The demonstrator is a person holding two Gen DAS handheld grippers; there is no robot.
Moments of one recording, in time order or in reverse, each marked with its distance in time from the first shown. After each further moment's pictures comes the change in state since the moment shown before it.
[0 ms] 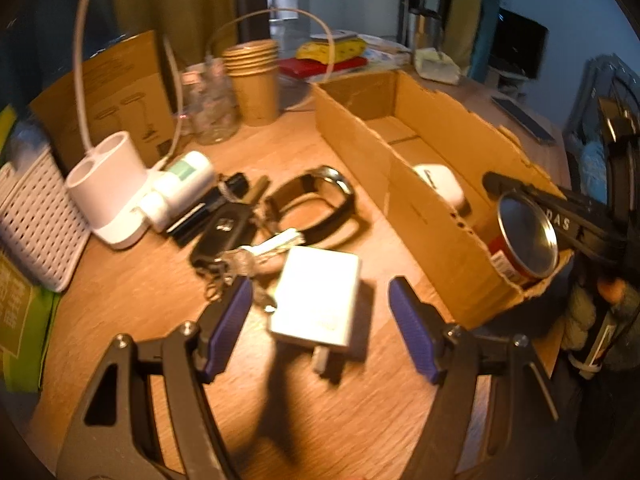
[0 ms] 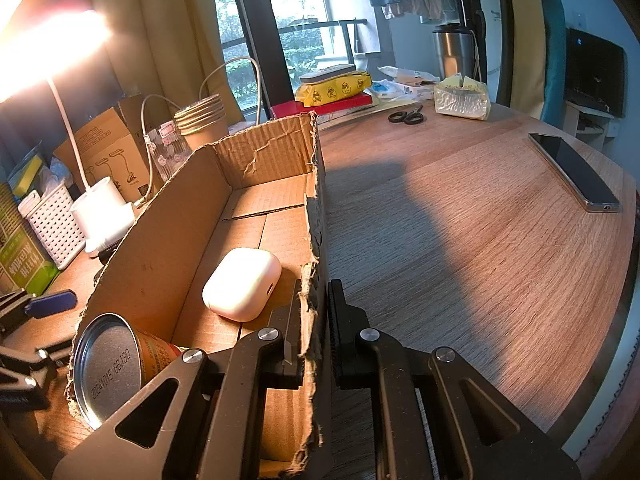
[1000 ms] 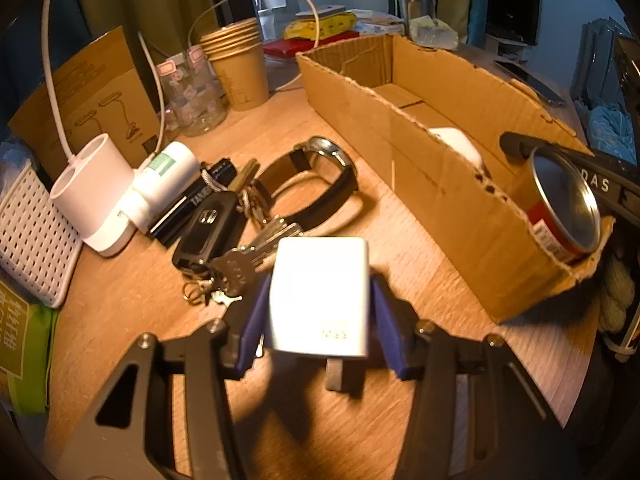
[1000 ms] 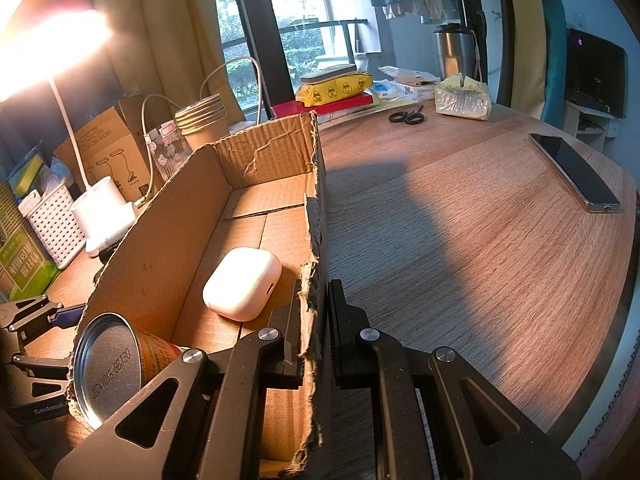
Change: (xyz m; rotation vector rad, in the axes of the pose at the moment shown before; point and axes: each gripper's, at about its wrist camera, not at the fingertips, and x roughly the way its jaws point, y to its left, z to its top) left arm 0.026 -0.005 -0.003 0.072 0.049 0.047; right arm 0.000 0.001 0.001 0.000 0.001 -0.001
